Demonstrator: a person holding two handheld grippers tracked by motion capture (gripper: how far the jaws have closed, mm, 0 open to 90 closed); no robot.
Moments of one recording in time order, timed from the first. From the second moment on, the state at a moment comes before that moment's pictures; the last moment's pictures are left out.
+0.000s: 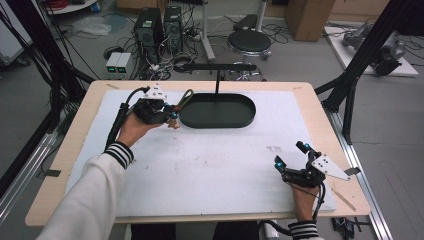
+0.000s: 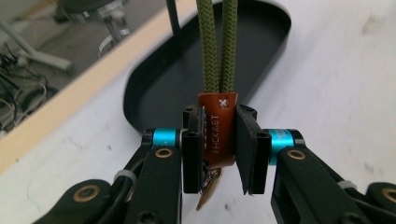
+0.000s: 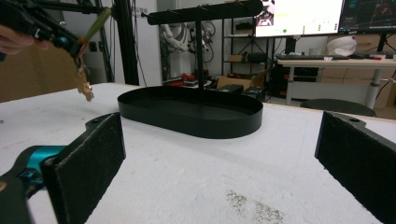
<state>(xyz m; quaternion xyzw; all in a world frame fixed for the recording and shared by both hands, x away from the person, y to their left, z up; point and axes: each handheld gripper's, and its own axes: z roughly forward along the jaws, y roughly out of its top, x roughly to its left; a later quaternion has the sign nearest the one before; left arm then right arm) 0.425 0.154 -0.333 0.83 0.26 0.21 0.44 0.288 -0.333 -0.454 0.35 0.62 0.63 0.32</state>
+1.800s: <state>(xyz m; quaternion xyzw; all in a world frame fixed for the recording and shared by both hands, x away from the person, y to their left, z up) 0.492 0.129 -0.329 0.80 0.32 0.26 0.43 0.288 -0.336 -0.454 0.36 0.61 0.64 0.31</state>
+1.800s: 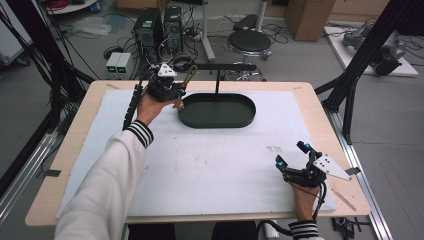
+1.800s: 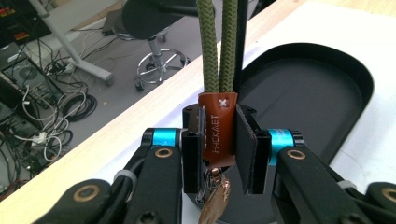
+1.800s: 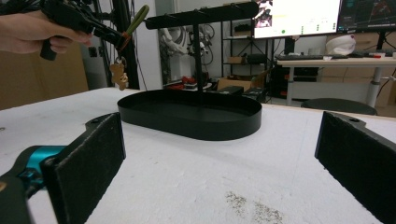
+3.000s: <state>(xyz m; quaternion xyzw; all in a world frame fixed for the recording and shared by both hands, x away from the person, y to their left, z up) 0.512 0.132 -0.349 0.79 0.37 0.25 0.43 0.288 -0.335 -0.454 0.36 0.61 0.64 0.31</state>
